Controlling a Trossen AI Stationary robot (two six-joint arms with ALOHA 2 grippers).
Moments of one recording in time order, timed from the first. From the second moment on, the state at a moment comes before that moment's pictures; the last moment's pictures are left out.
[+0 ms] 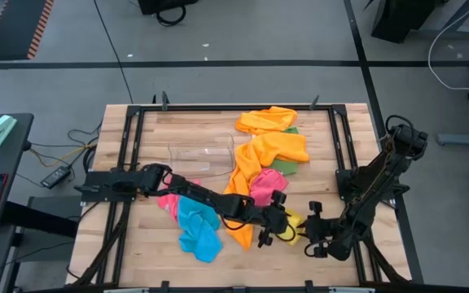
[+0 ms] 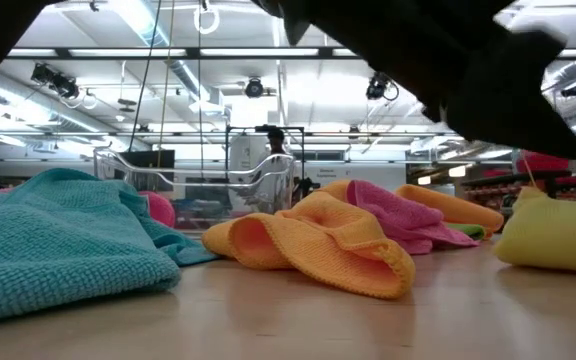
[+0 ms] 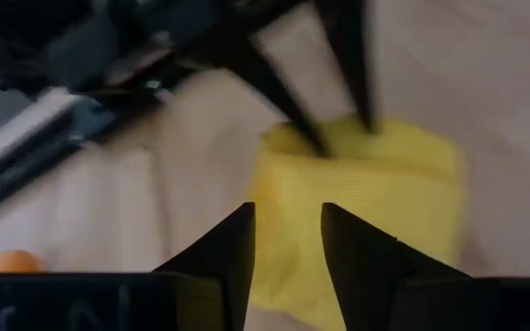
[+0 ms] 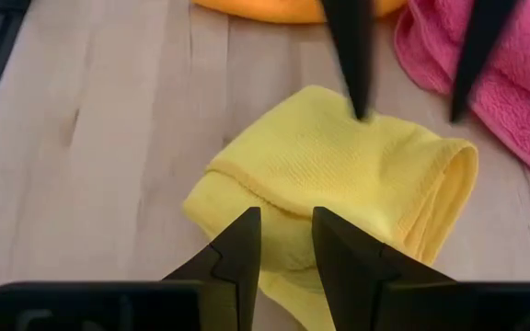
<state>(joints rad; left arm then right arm) -0.30 2.37 1.85 -0.06 -0.25 0.36 0.98 1.43 0.63 -0.34 0.61 0.87</state>
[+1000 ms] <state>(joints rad) -0.30 2.44 1.85 -0.07 -0.17 0.19 0.87 1.43 0.65 -0.33 0.67 0.75</state>
